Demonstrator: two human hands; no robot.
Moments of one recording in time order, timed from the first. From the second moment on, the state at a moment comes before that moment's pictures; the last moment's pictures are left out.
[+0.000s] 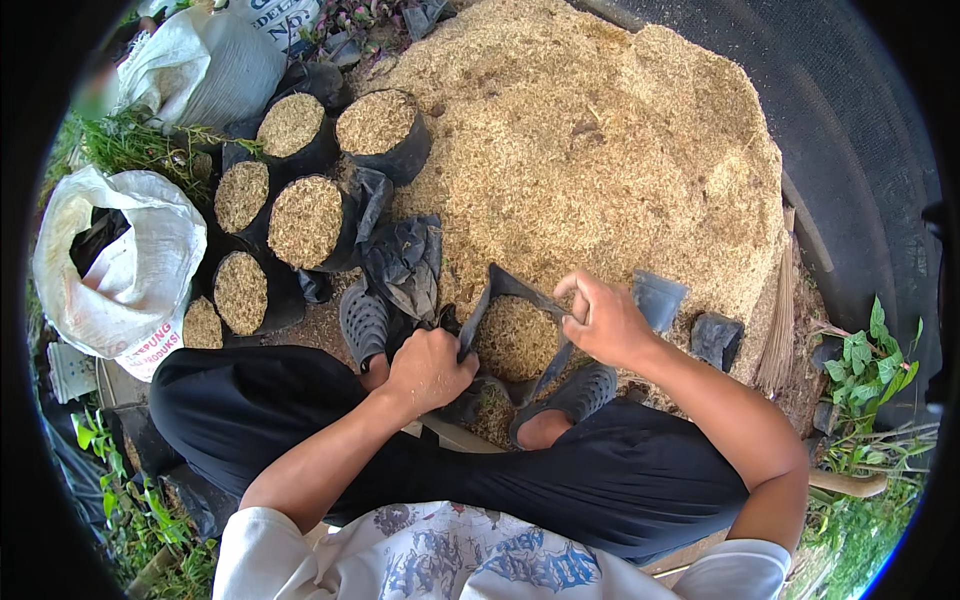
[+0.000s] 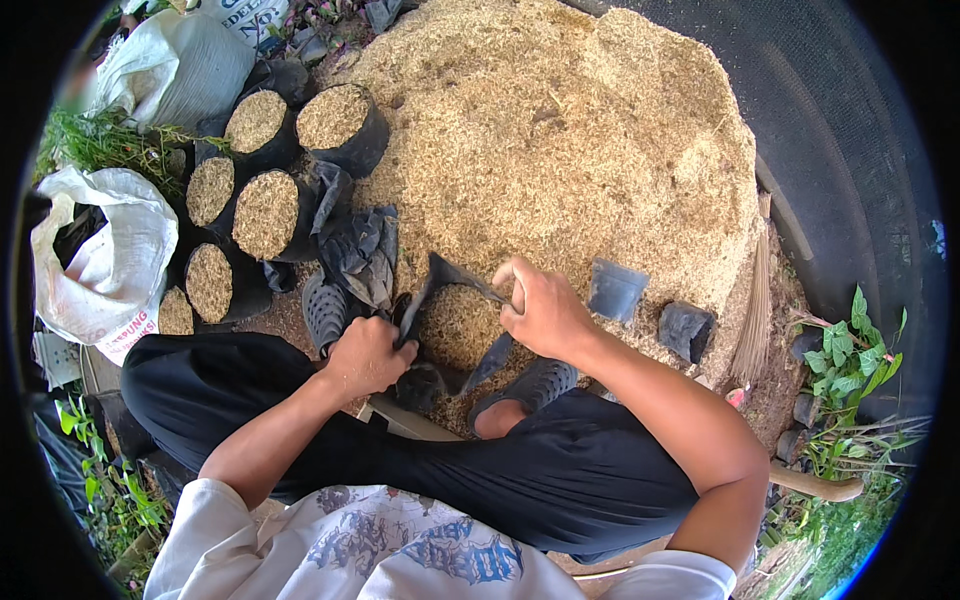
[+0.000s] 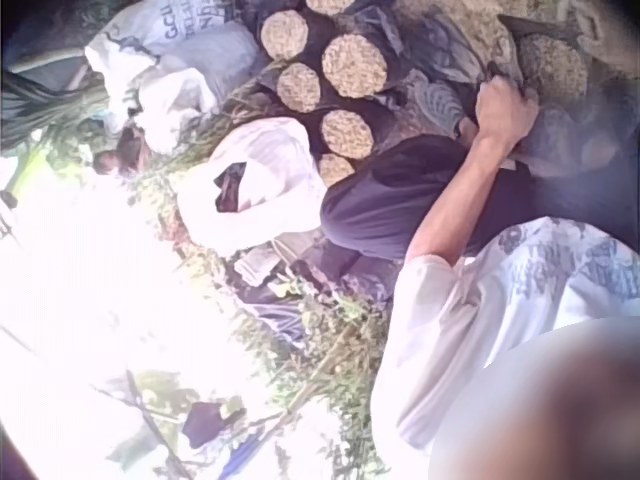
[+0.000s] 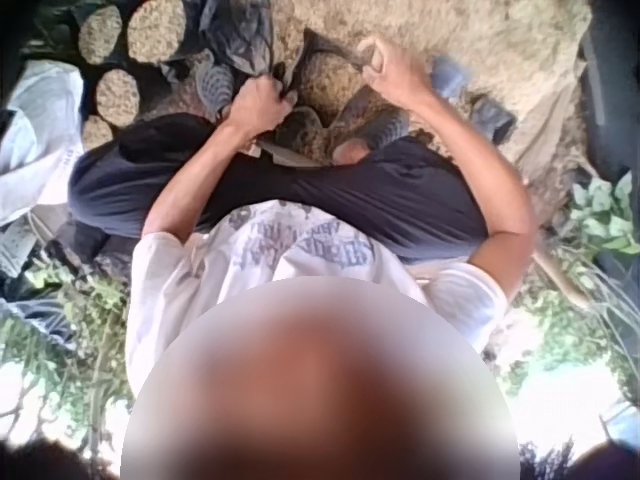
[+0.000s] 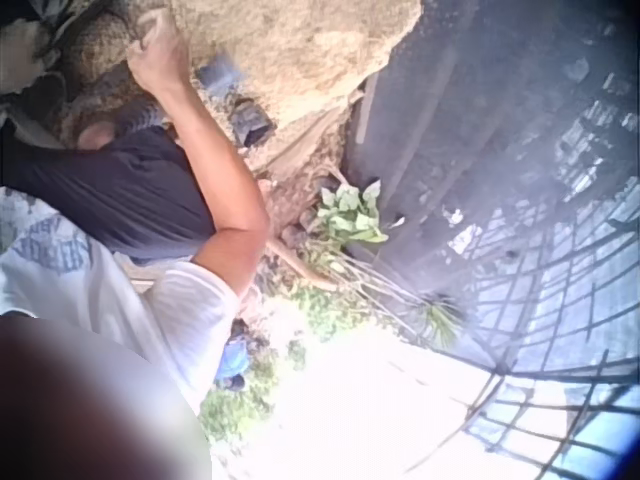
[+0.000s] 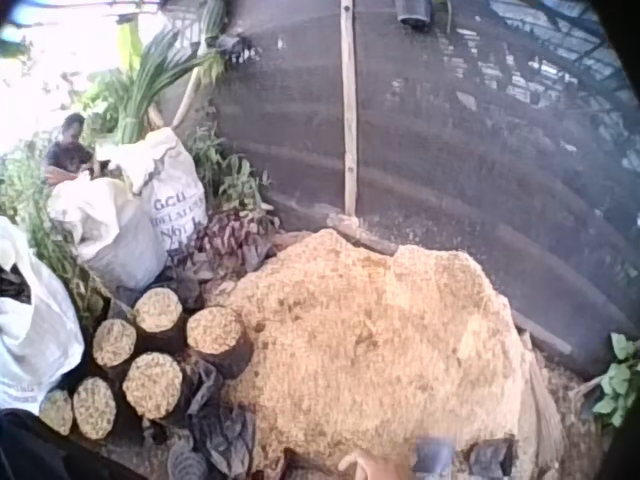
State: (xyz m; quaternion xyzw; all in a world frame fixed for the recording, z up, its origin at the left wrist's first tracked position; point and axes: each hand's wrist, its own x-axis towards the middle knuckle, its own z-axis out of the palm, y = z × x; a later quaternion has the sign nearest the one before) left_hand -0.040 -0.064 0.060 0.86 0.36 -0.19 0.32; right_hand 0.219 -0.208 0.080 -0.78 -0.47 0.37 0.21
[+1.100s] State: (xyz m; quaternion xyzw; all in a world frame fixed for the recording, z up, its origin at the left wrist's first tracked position) left_hand -0.008 -0.064 0.061 0.86 0.38 -0.15 0.30; right_hand 0.338 -0.285 -0.019 -0.73 0.10 0.63 0.25
